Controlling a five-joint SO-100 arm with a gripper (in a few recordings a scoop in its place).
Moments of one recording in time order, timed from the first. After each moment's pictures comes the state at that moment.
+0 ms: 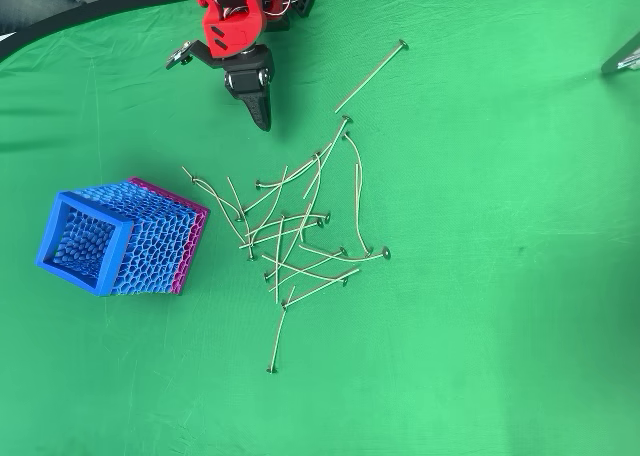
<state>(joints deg) 6.4 190.1 176.4 49.7 -5.6</state>
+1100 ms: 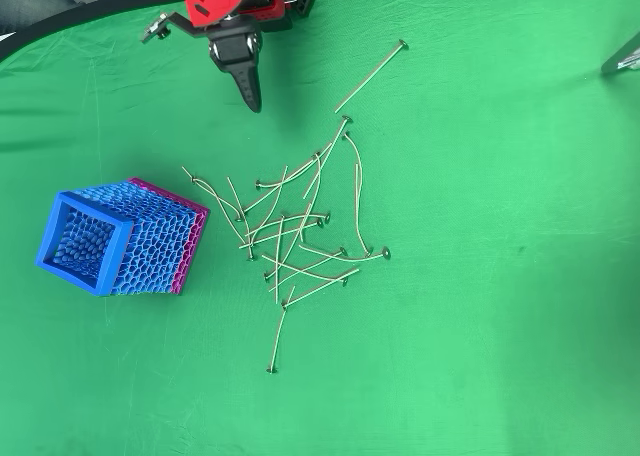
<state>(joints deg) 1.8 175.2 147.2 65.7 -9.5</state>
